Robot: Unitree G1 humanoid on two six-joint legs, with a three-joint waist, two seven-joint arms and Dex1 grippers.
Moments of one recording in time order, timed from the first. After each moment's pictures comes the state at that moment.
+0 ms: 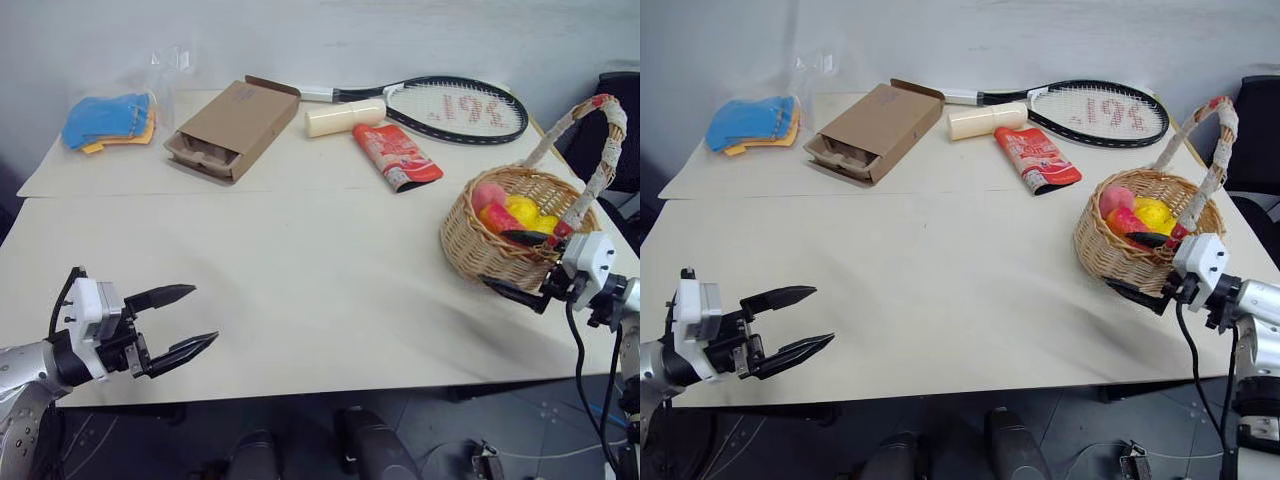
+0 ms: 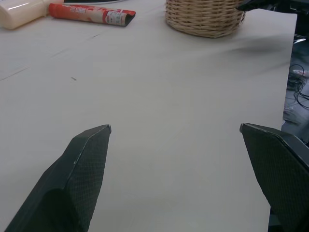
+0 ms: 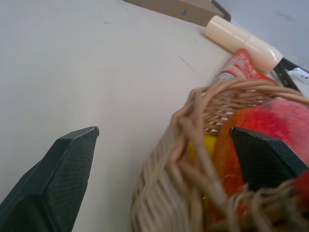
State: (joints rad) left arm 0.23 0.75 0.50 -0.42 -0.68 0.37 -1.02; right arm -0.34 -0.82 -0.31 0.46 0.41 -0.29 1.28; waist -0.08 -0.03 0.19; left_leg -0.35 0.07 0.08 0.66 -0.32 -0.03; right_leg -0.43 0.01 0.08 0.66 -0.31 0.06
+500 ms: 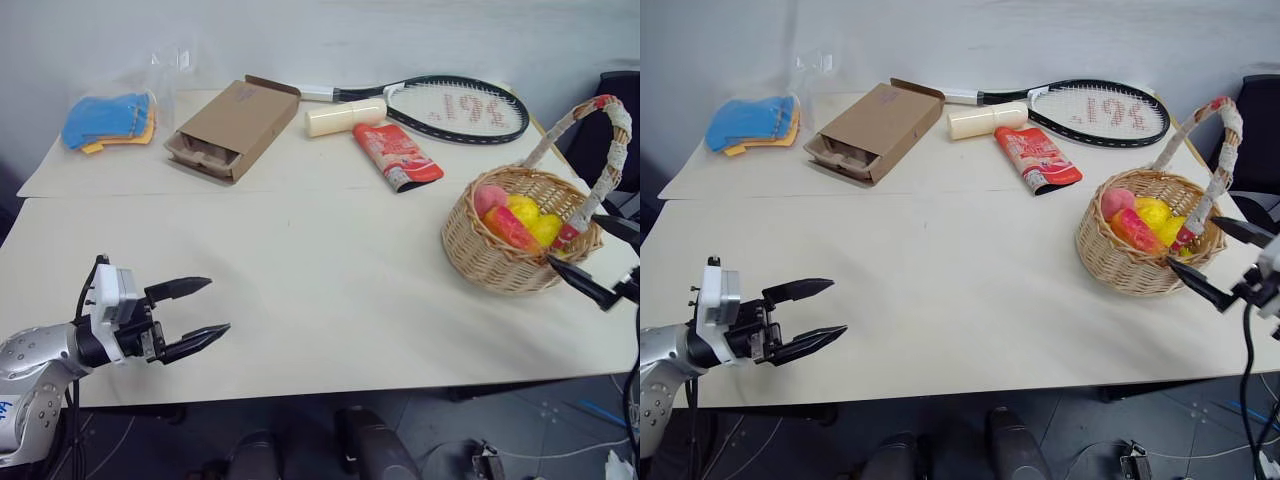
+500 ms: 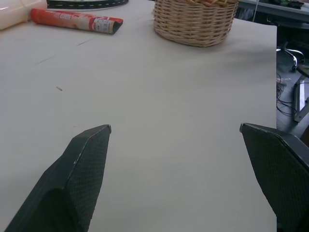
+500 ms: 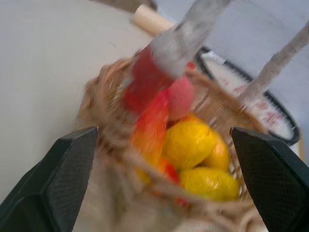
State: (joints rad) left arm 0.12 0.76 0.42 -0.31 -0.68 0.37 -1.07; right arm 0.03 -0.93 -0.60 0.32 0.46 -0.26 1.24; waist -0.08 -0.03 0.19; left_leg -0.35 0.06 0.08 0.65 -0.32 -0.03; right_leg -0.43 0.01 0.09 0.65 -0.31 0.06
